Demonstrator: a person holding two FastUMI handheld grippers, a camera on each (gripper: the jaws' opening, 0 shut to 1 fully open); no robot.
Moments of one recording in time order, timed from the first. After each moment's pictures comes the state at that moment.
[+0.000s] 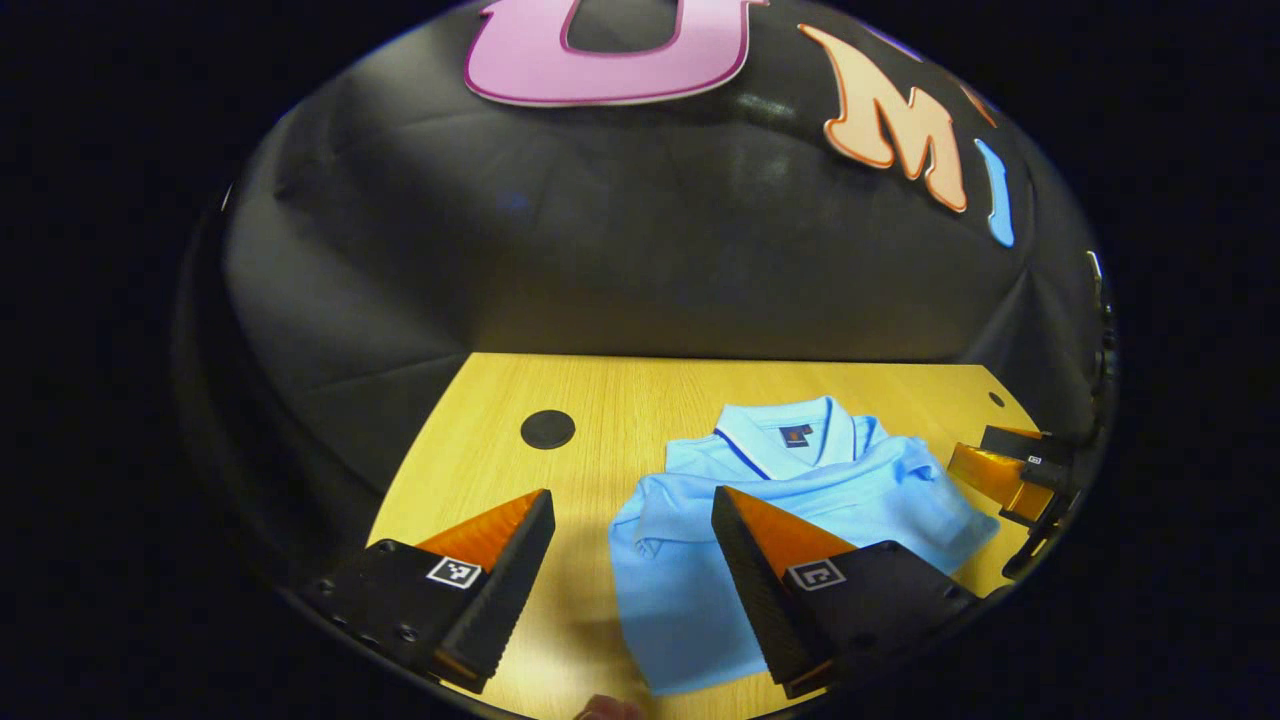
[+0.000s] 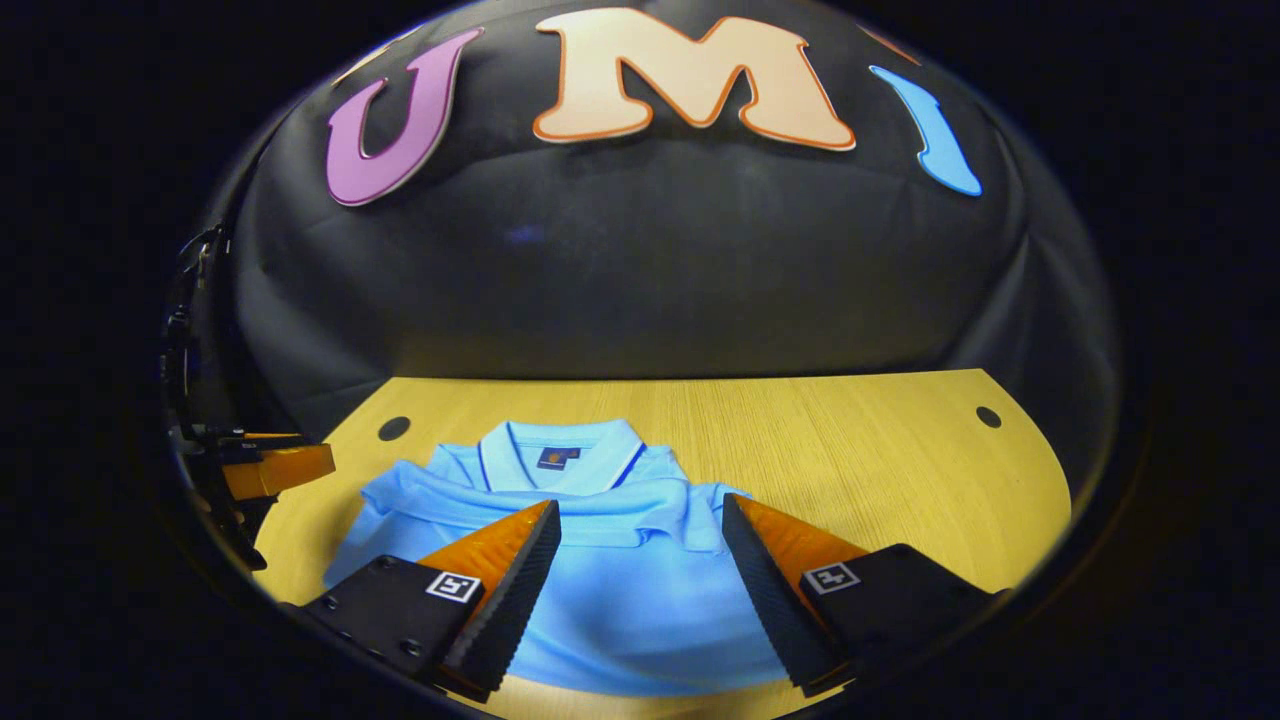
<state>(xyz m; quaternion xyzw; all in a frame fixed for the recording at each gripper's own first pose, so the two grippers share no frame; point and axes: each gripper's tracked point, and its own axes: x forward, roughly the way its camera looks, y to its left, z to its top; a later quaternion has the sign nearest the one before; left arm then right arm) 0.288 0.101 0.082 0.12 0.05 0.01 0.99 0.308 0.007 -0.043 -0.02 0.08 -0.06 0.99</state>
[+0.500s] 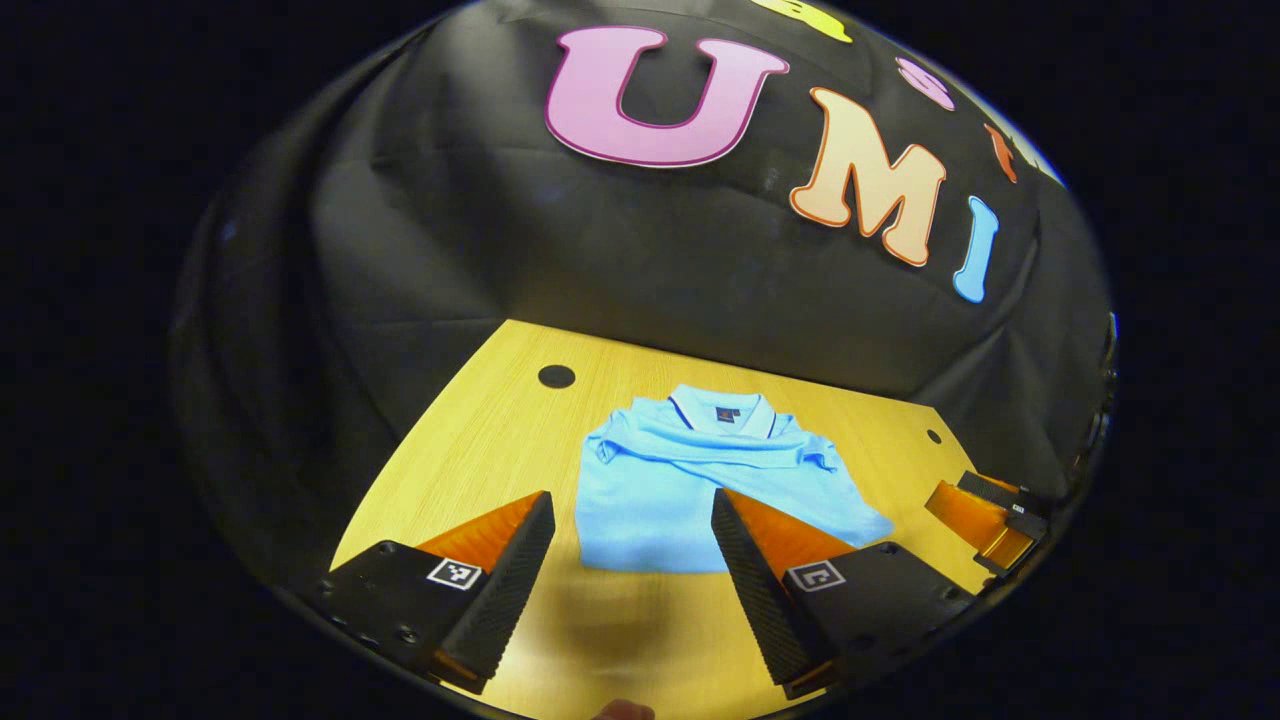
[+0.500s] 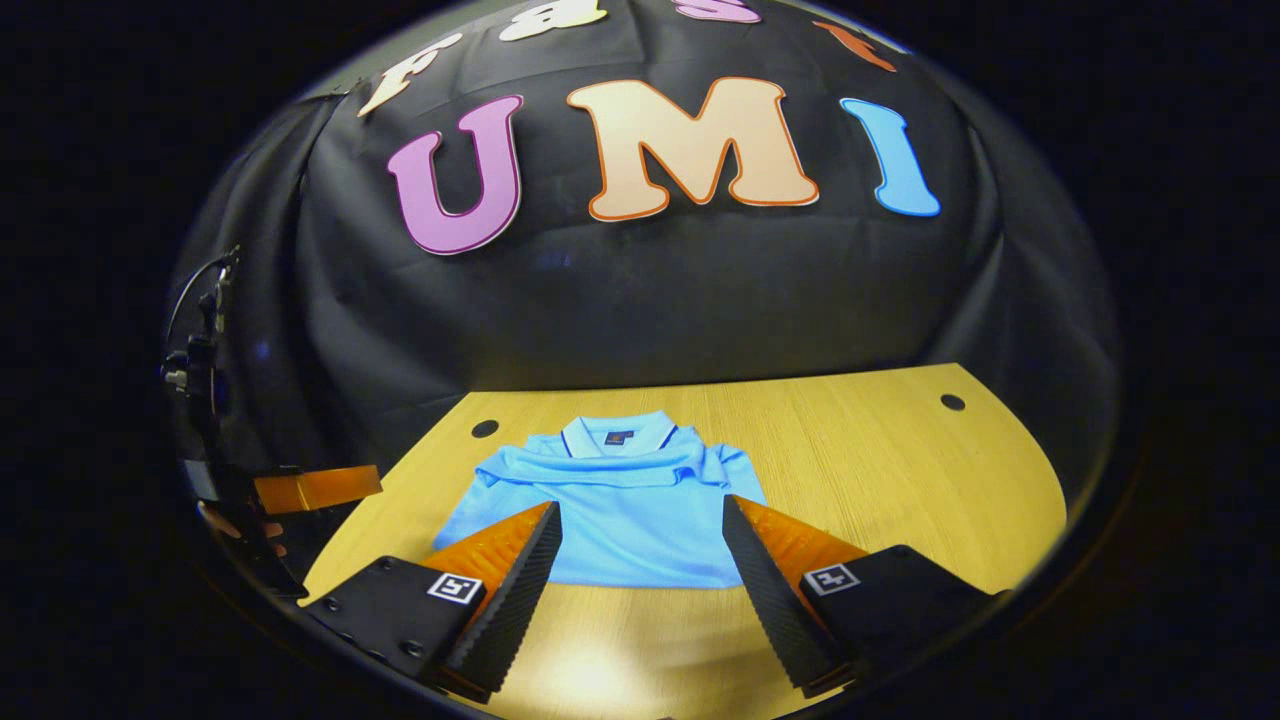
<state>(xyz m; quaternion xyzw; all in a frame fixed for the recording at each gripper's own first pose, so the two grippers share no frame) 0.147 0.062 0.047 0.02 0.05 0.02 1.00 0.151 0.031 -0.031 0.02 0.07 -0.02 1.00</state>
